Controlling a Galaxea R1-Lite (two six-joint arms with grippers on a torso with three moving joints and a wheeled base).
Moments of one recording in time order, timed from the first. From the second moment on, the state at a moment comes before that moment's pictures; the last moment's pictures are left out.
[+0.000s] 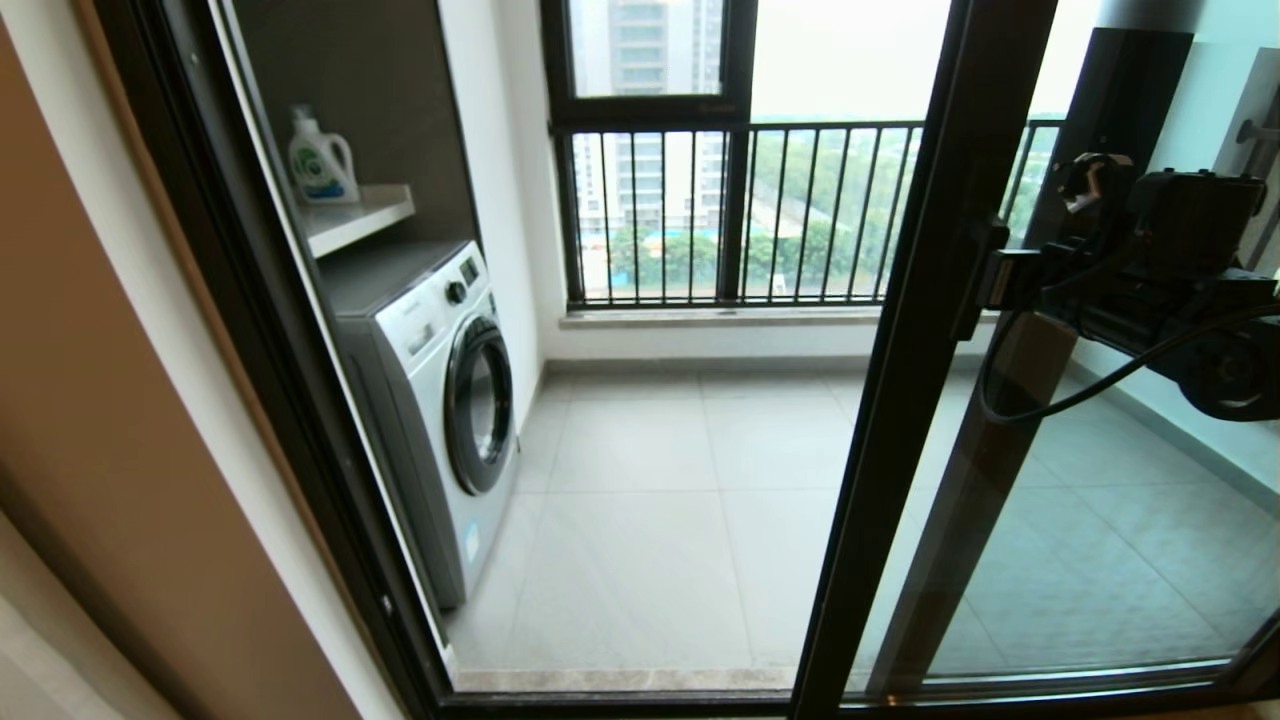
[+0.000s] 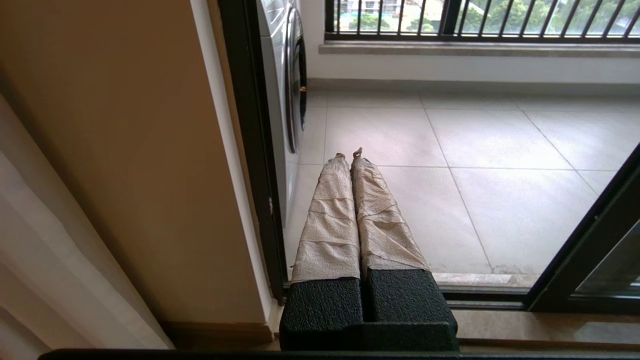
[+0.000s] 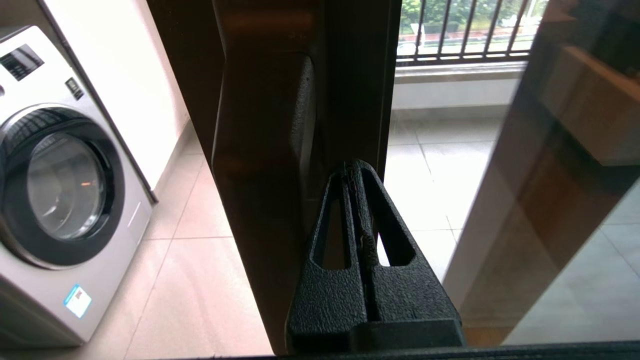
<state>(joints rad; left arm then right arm) 0.00 0.00 0.00 0.00 0.00 0.00 0.03 1.86 -1.23 -0.61 0.03 -0.01</state>
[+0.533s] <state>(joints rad) 0.00 0.00 0.00 0.00 0.00 0.00 0.19 1.95 -1.34 -0.61 -0.09 -0.01</state>
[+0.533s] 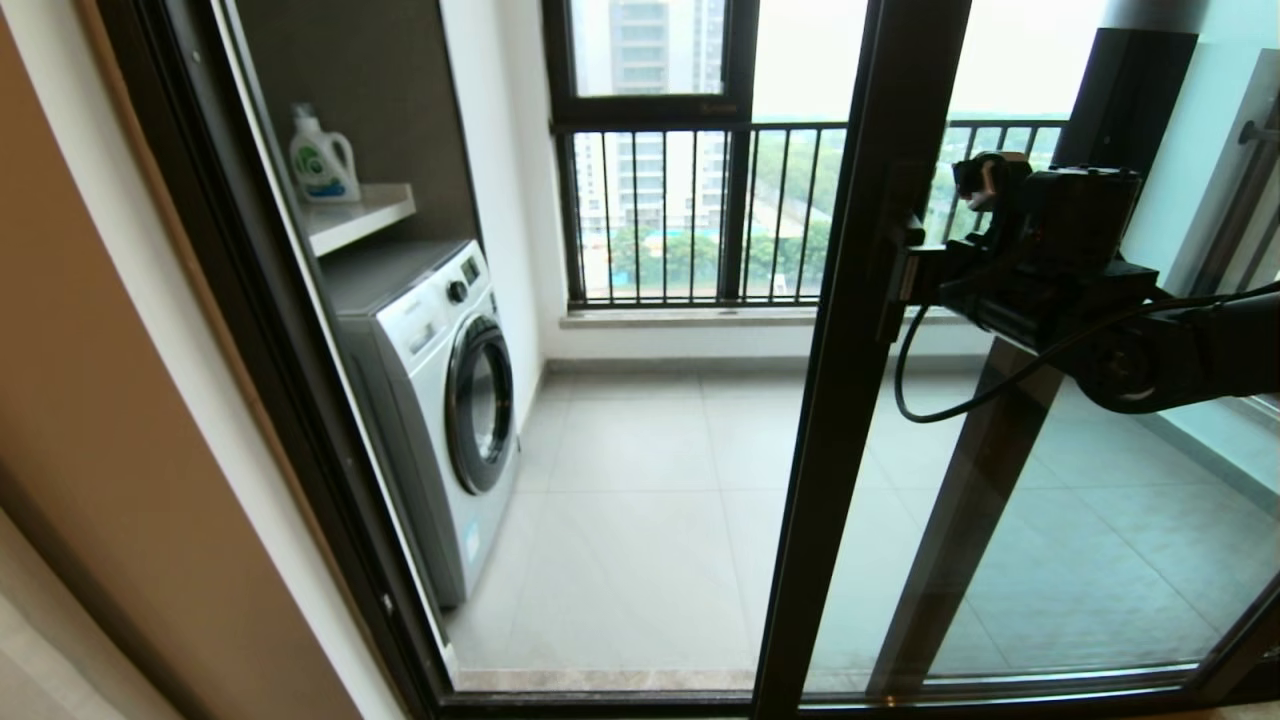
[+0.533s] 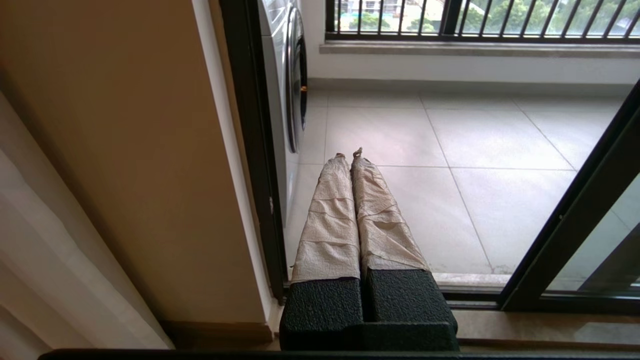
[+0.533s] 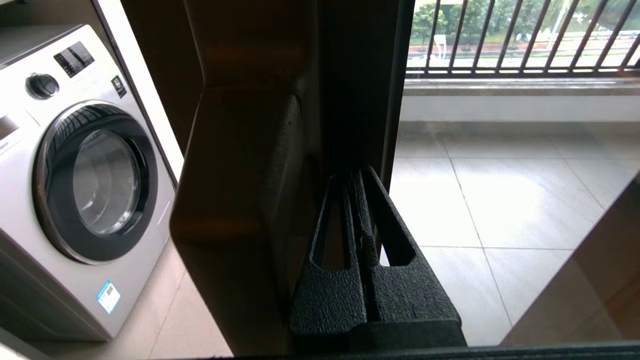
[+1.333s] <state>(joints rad) 0.00 0.00 0.00 0.00 0.00 0.00 0.42 2.08 -1.50 -0.60 -0.20 -0.01</state>
